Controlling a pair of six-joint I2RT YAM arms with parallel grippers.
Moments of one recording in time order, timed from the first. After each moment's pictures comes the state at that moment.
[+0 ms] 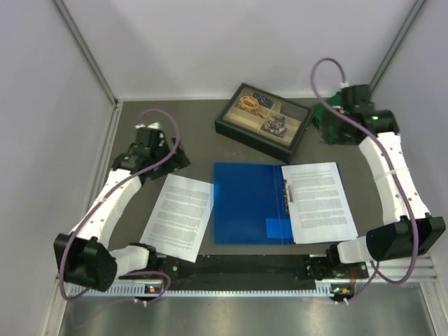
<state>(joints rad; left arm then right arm) -0.32 1.26 1.09 -0.67 0.05 -0.55 0.04 1.40 1.54 -1.10 0.17 0.11</state>
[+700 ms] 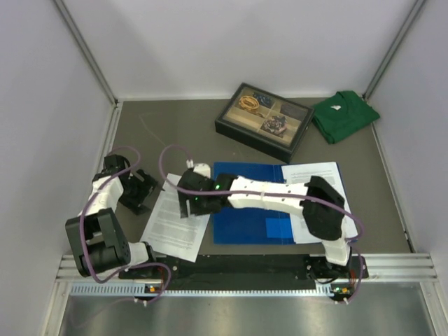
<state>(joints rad) 0.30 1.30 0.75 -0.71 0.27 -0.65 1.20 1.92 1.61 -0.66 0.16 0.91</state>
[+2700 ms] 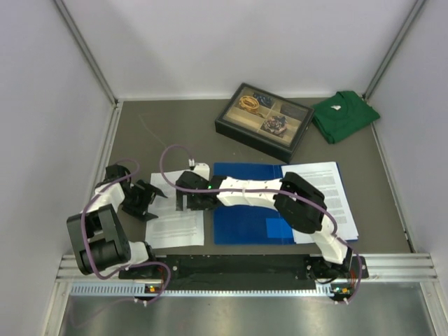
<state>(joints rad) 0.34 1.34 0.63 -0.64 0.35 -0.77 1.18 2.15 1.62 -0.46 0.22 1.01</state>
